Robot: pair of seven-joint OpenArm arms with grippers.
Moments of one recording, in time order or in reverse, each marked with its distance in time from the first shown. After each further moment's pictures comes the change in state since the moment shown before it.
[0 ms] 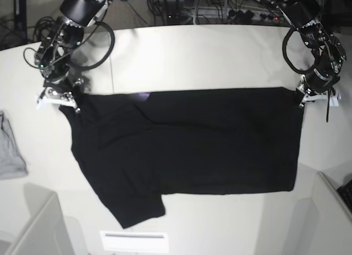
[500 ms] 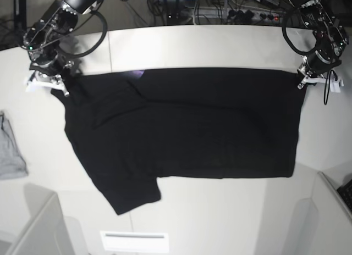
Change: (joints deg) left arm 10.2 0.2 0.1 9.7 -0.5 -0.1 1.3; right arm -5.0 -2.1 6.7 10.8 -1.0 -0.2 -10.5
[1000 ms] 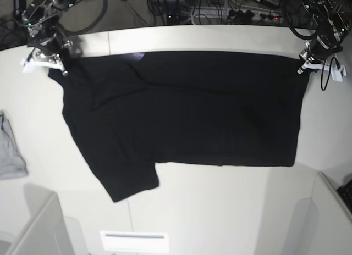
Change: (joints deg) left arm 8.2 0.0 0.0 8.3 -0.4 0.0 0.0; right arm -11.5 -0.5 -0.4 7.8 7.9 0.0 0.4
